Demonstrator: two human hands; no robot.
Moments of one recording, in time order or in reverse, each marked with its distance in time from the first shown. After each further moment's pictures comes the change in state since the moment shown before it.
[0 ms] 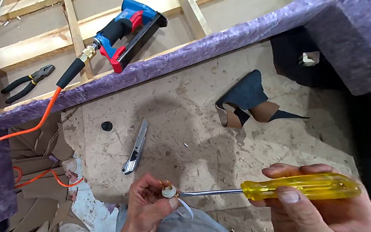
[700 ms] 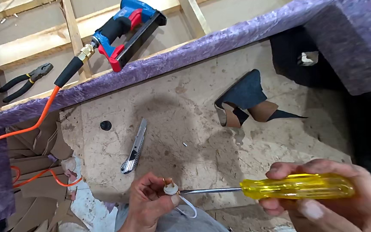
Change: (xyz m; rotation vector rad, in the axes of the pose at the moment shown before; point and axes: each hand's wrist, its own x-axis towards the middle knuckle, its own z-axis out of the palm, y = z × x) left_hand 0.003 -0.001 0.001 0.075 0.033 -0.058; right_hand 0.015 -0.016 -0.031 0.008 -0.295 0.082
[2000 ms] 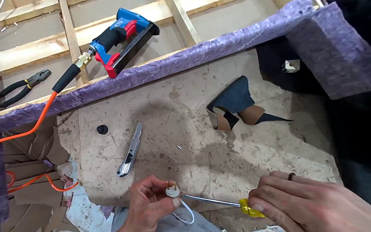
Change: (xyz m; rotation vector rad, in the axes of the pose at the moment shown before) left_hand 0.002 -0.003 0.007 0.089 -0.018 -0.045; right_hand 0.029 -0.039 -0.030 -1.190 -0.701 -0.246
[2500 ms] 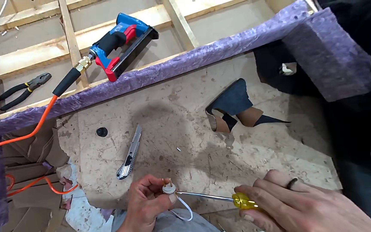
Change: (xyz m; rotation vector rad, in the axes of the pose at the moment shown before) left_hand 0.006 0.000 -0.003 -0.017 0.050 -0.027; right_hand 0.000 -0.006 0.012 -0.201 0.039 0.005
